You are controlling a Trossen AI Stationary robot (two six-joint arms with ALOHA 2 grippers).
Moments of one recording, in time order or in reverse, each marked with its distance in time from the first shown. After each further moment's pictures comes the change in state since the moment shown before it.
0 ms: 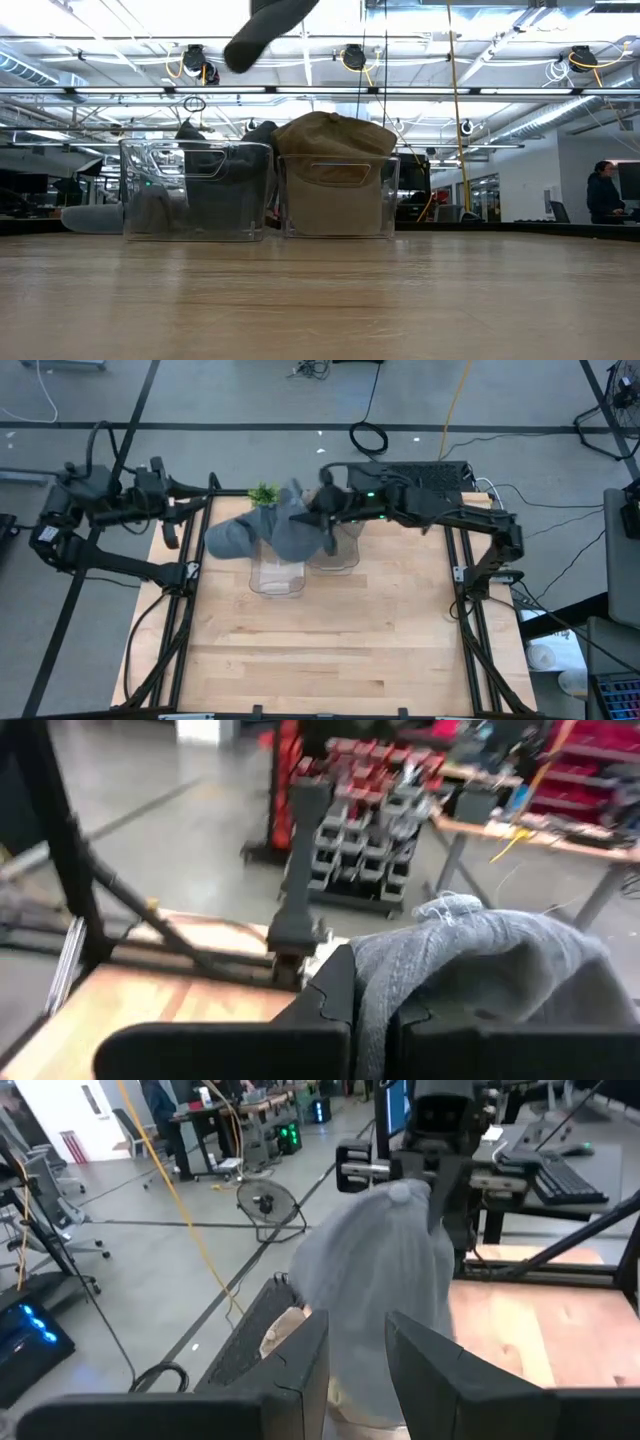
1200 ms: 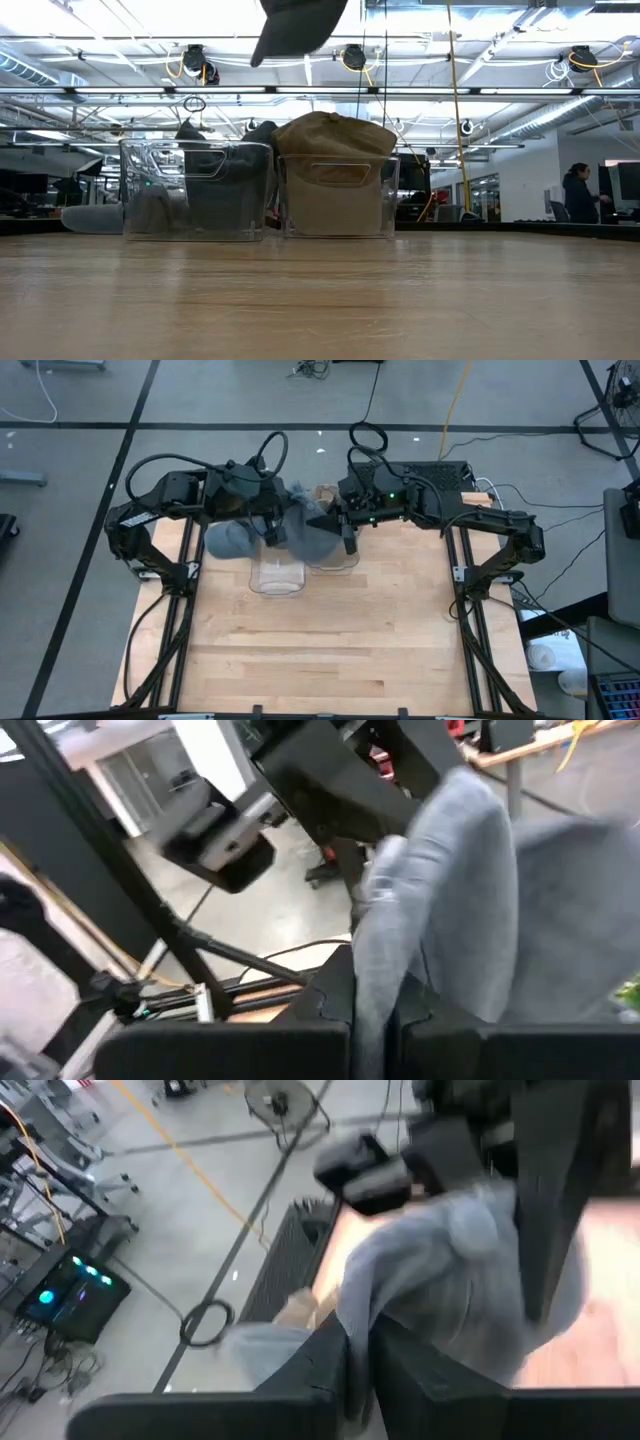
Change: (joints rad) left arm -0.008 0.692 0.478 -0.107 -0.120 0.047; right arm -0.021 -0.129 -0.182 0.073 -0.102 0.467
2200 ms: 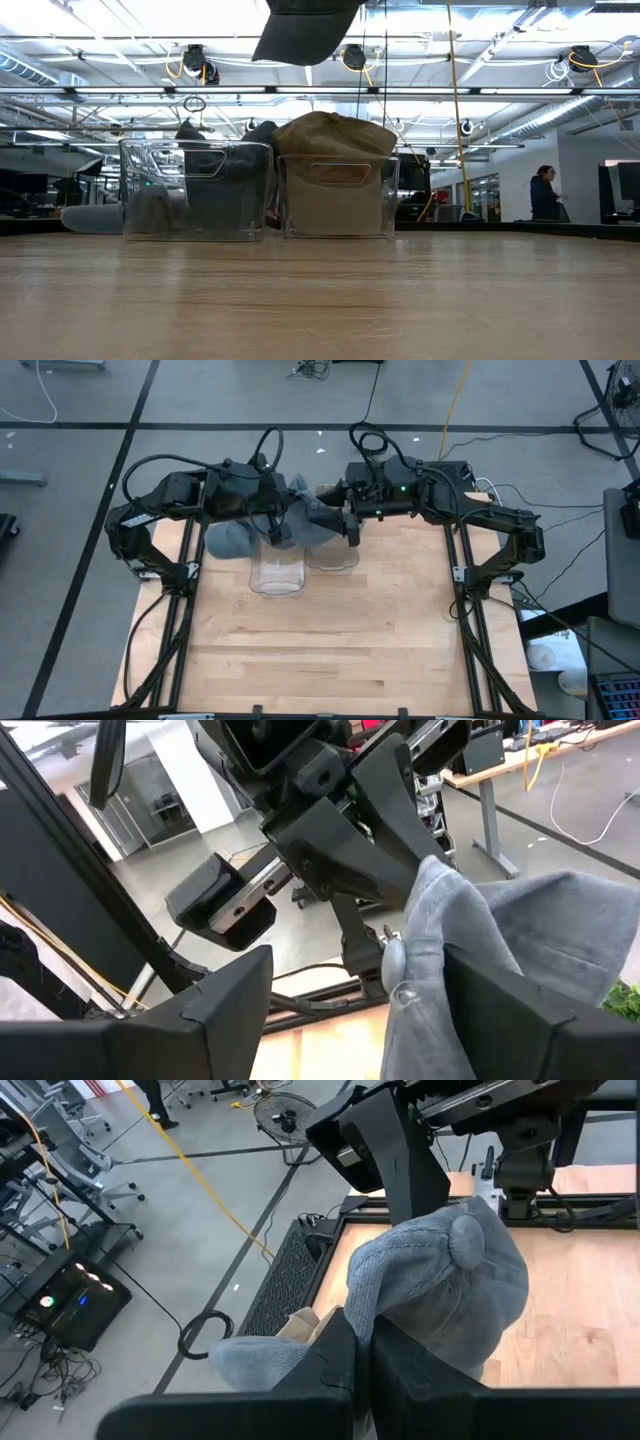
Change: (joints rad) left arm -0.008 0.003 0.000 0.051 -0.018 -0.016; right arm 0.014 0.001 0.129 -0.099 0.073 0.032
